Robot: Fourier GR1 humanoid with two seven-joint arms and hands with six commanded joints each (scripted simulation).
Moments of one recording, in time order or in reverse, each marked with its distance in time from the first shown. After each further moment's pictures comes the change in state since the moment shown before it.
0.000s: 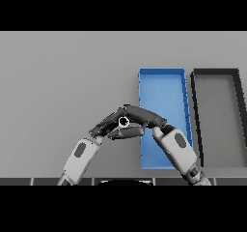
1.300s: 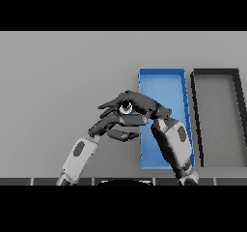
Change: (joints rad) left arm 0.001 0.008 0.036 0.039 -0.067 -0.051 0.153; right arm -0.125 0.145 -0.189 -0.037 -0.132 -0.038 0.208
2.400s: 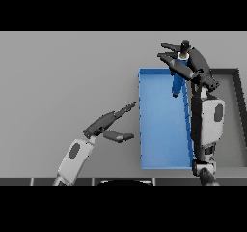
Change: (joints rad) left arm 0.027 0.038 0.006 -0.053 -0.003 0.002 -0.021; right arm -0.135 -0.218 -0.419 0.279 0.162 -0.177 0.103
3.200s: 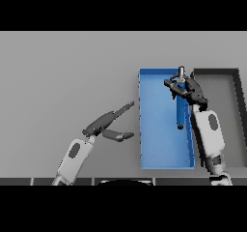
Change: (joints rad) left arm -0.005 0.009 -0.002 0.003 -0.032 0.022 -0.028; right arm 0.245 -0.165 0.306 0.264 -0.097 -0.316 -0.006
